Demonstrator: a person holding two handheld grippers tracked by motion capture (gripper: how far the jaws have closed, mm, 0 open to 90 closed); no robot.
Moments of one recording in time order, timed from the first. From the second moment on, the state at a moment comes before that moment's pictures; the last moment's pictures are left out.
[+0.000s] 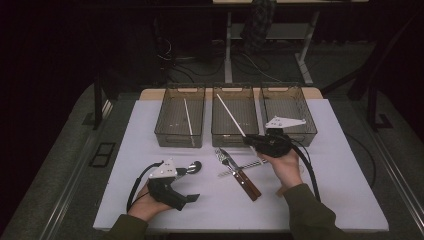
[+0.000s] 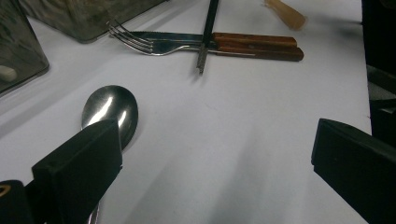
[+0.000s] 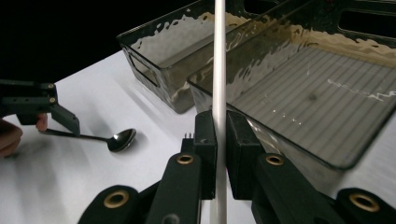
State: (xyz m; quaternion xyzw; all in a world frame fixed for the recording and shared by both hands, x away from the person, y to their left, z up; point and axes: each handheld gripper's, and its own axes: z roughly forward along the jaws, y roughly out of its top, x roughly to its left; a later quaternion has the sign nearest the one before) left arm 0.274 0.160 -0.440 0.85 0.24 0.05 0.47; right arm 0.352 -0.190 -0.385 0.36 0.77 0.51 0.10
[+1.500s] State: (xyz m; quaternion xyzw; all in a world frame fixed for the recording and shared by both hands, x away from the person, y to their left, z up) left arm 0.275 0.159 -0.439 0.84 0.24 0.04 0.48; right arm 0.427 -0.066 -0.344 0.36 0.78 0.50 0.11
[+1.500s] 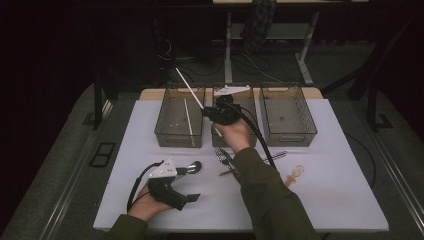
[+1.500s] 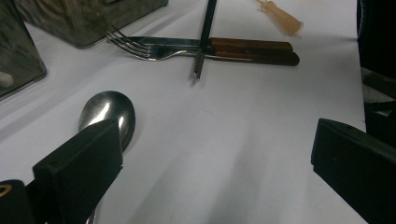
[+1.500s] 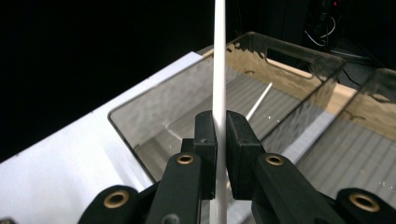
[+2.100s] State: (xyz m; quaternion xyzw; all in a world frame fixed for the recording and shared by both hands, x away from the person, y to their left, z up) left arm 0.274 0.161 -0.437 0.84 0.24 0.04 0.49; right arm 0.463 -0.018 -0.351 0.38 0.78 0.48 0.13
